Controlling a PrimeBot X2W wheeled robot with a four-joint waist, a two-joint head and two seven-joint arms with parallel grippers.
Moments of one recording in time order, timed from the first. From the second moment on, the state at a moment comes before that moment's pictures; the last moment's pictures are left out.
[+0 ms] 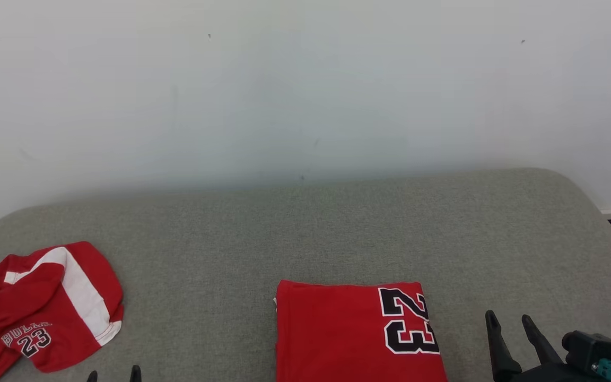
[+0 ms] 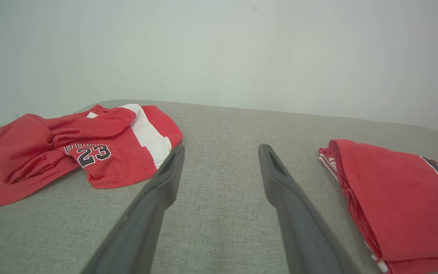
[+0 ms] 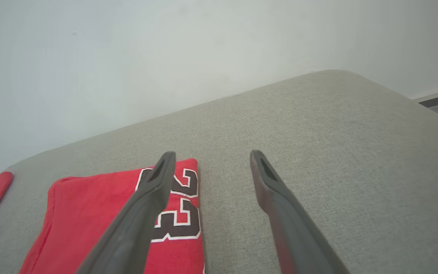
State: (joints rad) left arm 0.18 0.23 -0.13 0.15 -0.39 0.04 -0.26; right arm 0.06 -0.05 -0.11 0.15 0.28 0.13 0.06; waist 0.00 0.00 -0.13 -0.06
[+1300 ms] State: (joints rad) left arm 0.22 0.17 -0.02 0.14 -0.31 -0.04 -0.26; right arm -0.06 -0.05 -0.17 0.17 0.24 0.13 0.56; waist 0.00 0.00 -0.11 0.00
